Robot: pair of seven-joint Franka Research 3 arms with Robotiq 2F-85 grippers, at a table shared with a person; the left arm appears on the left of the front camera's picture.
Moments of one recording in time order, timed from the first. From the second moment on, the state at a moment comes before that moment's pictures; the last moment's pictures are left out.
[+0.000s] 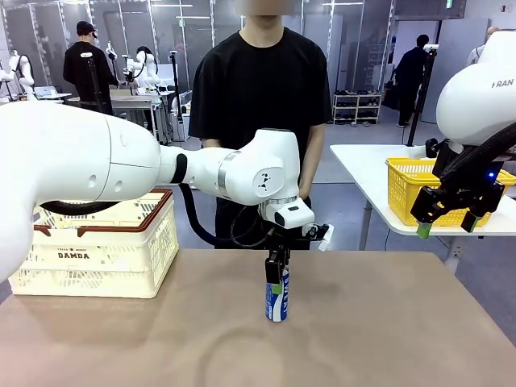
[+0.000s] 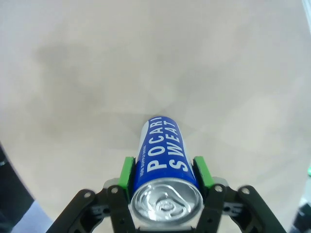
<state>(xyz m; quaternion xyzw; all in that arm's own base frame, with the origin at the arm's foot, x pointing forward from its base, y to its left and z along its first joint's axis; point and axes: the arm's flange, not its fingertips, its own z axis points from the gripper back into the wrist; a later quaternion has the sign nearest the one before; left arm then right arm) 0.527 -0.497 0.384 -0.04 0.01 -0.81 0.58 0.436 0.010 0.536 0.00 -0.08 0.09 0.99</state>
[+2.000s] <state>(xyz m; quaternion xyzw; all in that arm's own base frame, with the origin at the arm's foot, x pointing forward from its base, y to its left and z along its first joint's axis) 0.511 -0.446 0.608 -0.04 -0.04 -0.82 0.56 0.436 0.010 0.536 0.00 -0.08 0.09 0.99</state>
